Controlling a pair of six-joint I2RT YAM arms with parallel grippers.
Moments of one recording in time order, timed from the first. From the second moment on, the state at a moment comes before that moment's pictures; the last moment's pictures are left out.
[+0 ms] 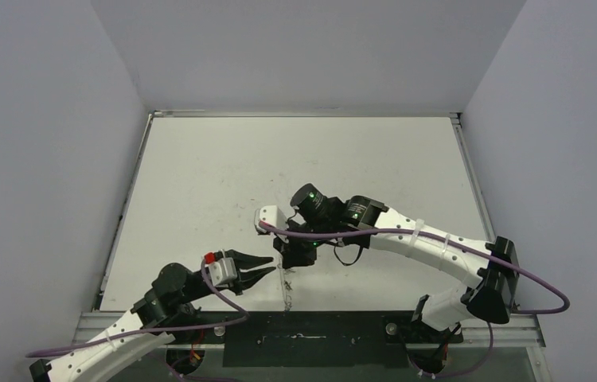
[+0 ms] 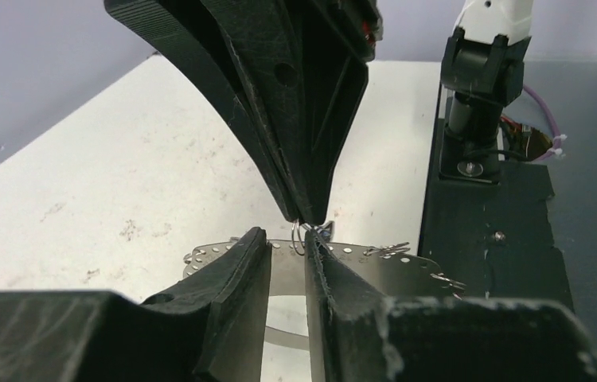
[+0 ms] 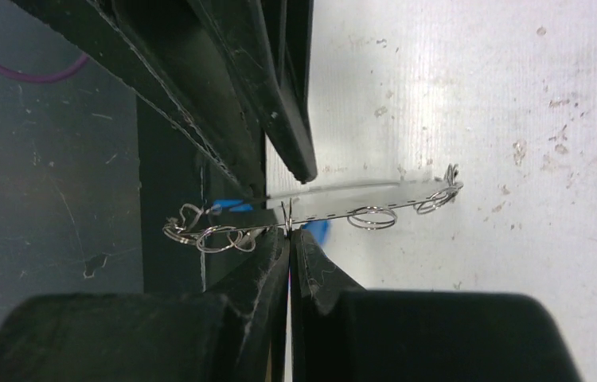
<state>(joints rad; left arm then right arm) -0.93 0.14 0.15 0.14 0.31 0.04 1.06 1.43 1.28 -0.71 -0.51 -0.25</state>
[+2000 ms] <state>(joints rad) -0.93 0.23 0.01 0.48 0.38 -0.05 0.95 1.24 0.97 -0.36 -0.69 -0.25</state>
